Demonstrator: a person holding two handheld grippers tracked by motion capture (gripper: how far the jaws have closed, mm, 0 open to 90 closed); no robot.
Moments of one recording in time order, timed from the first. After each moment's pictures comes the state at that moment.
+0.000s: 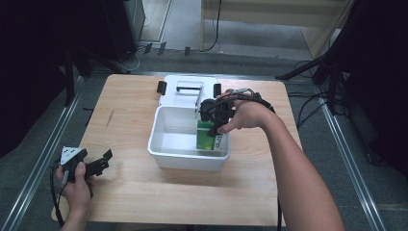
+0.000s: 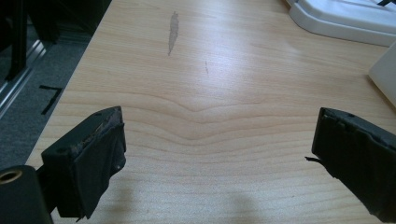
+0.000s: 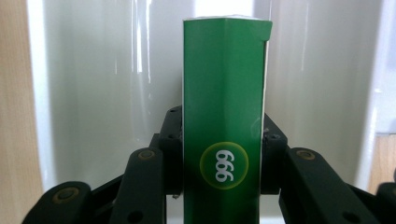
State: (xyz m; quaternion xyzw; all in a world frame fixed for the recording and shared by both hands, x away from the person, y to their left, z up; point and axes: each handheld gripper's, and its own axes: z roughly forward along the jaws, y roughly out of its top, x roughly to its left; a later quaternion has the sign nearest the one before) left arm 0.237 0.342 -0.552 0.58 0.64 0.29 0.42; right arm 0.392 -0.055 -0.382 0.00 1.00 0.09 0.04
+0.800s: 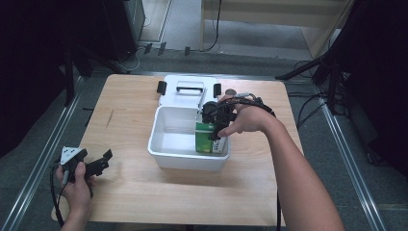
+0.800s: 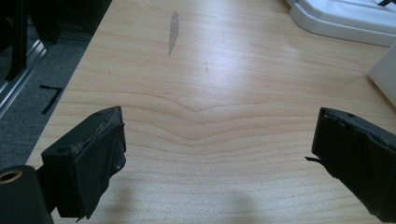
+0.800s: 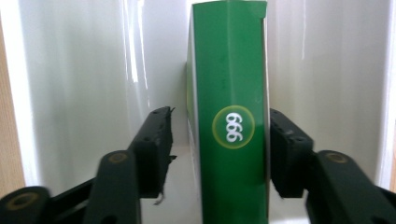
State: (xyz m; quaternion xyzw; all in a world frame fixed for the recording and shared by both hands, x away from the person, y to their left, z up) left arm 0.237 0.342 -0.552 0.58 0.64 0.29 0.42; right arm 0.392 -0.062 -0.393 0.03 0.99 0.10 0.04
